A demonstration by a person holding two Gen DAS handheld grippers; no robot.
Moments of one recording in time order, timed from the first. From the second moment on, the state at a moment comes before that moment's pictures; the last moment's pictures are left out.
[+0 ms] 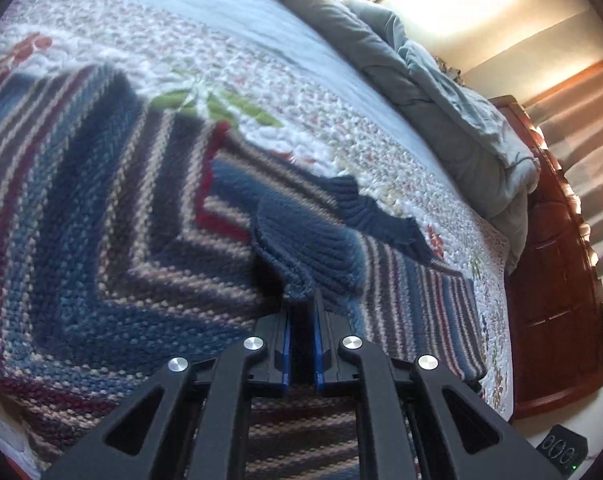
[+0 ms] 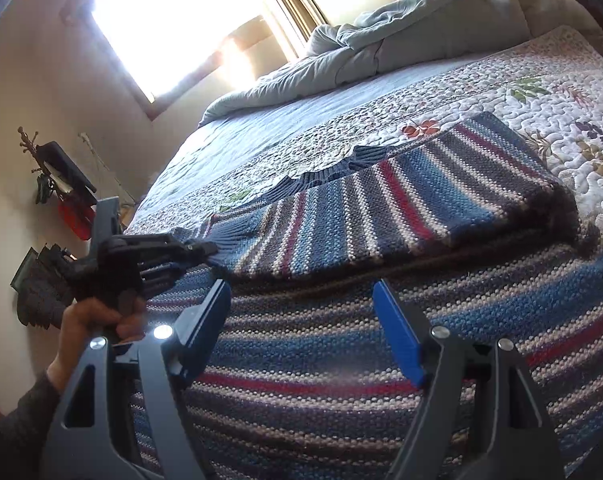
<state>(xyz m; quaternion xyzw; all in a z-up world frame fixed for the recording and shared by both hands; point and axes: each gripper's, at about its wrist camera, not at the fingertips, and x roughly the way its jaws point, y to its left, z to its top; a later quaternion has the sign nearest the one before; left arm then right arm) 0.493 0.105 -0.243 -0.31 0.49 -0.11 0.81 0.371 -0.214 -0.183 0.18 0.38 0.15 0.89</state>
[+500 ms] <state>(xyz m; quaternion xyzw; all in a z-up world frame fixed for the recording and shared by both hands) 0.496 0.088 -0.208 -0.33 0.44 -0.13 0.83 0.373 -0.217 -0.185 0.19 0.39 0.15 0.89</state>
